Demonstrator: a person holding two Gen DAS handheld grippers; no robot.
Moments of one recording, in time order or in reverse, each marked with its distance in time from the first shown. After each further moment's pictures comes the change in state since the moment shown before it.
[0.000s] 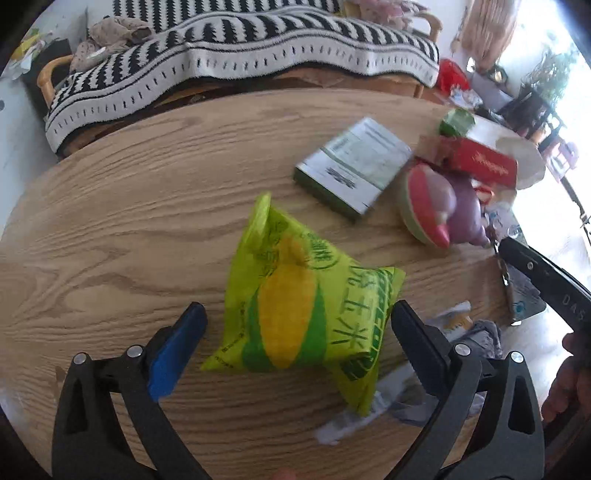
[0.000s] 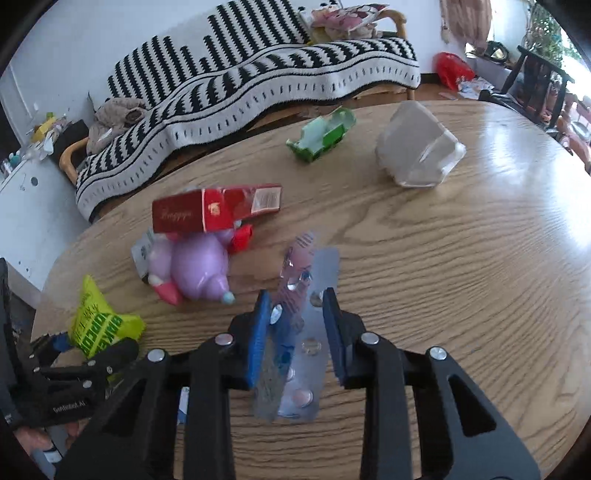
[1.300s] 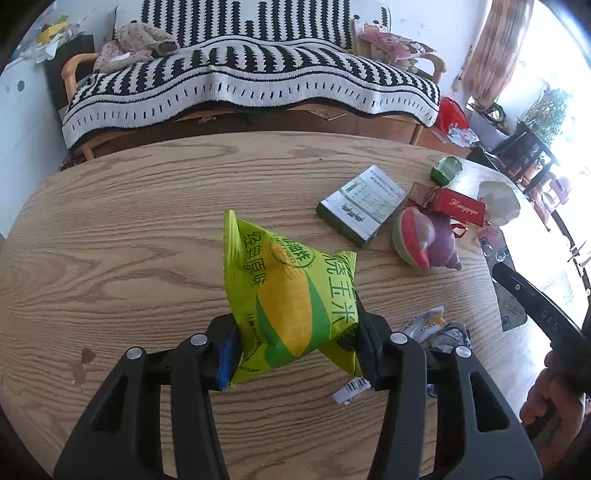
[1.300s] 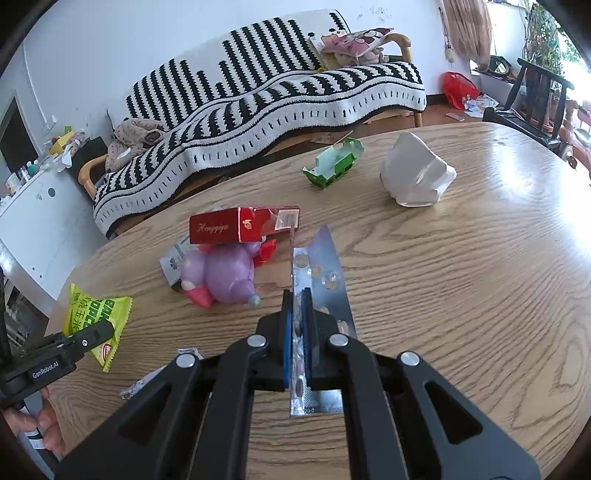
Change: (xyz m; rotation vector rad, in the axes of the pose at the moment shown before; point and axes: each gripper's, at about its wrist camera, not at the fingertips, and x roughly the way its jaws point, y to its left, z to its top) left arm -0.052 0.021 -0.009 -0.060 -0.115 -0.035; right arm -0.034 -0.002 -0.012 0.025 -0.108 0.058
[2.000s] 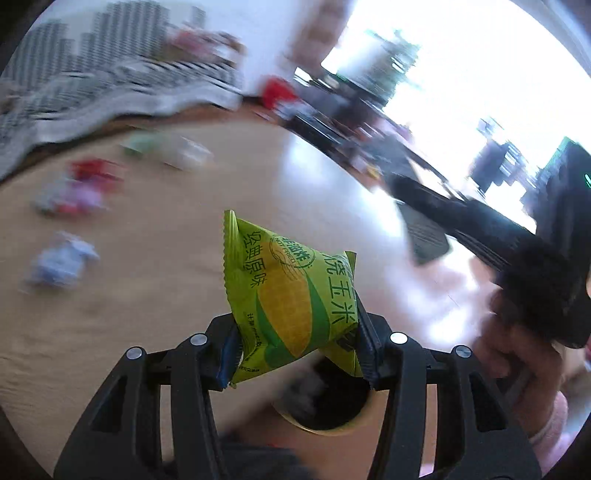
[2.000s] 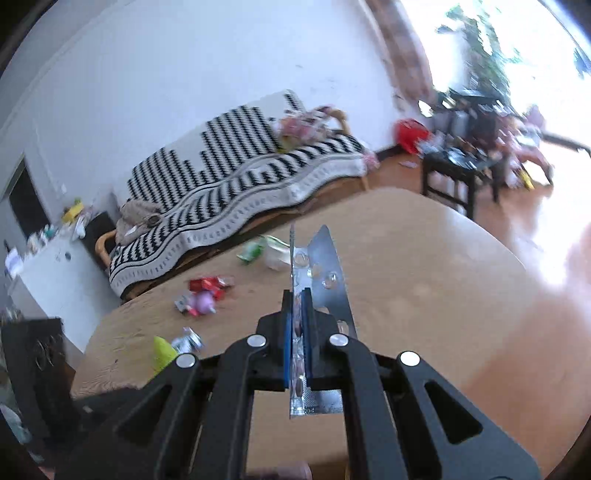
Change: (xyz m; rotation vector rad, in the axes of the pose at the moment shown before) left arm -0.135 -0.275 -0.134 0.325 0.041 -0.554; right arm -0.288 -0.175 -0.072 0.179 -0.228 -0.014
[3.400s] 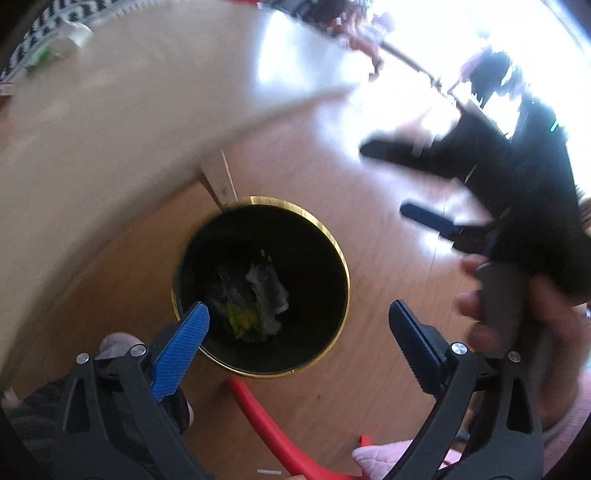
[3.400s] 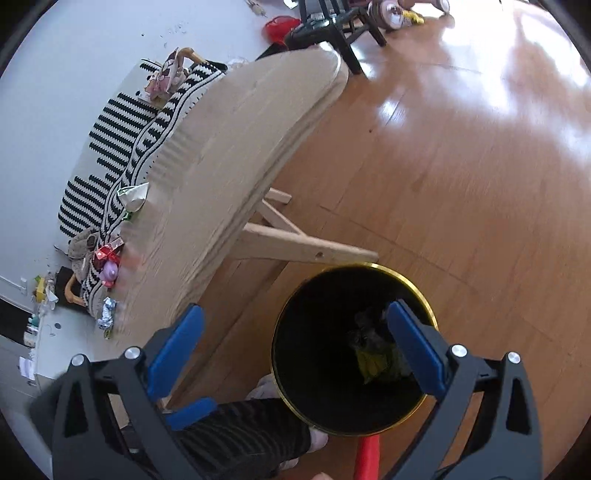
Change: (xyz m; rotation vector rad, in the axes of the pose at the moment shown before) left arm 0.131 -0.079 -0.094 0.063 0.321 0.013; right arm 0.004 -0.174 -0.112 0.407 0.256 -0.158
